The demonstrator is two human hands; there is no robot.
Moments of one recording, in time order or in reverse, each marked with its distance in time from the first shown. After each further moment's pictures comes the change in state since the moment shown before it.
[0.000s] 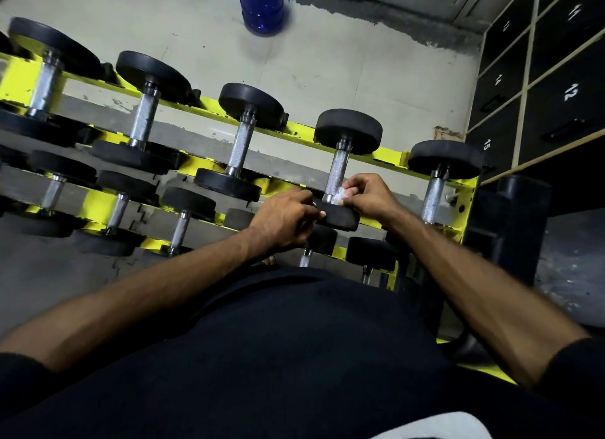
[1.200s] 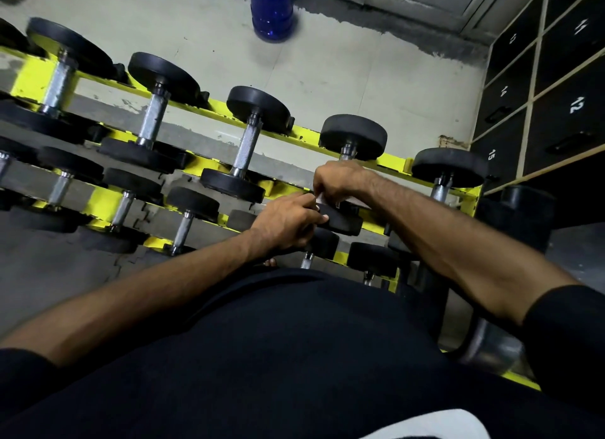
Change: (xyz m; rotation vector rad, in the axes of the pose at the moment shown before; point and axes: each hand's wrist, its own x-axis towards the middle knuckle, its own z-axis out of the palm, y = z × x) left_hand -0.002 -0.003 0.000 0.032 -0.035 0.040; right_hand 0.020 -0.095 0.028 -1.279 -0.346 -0.377
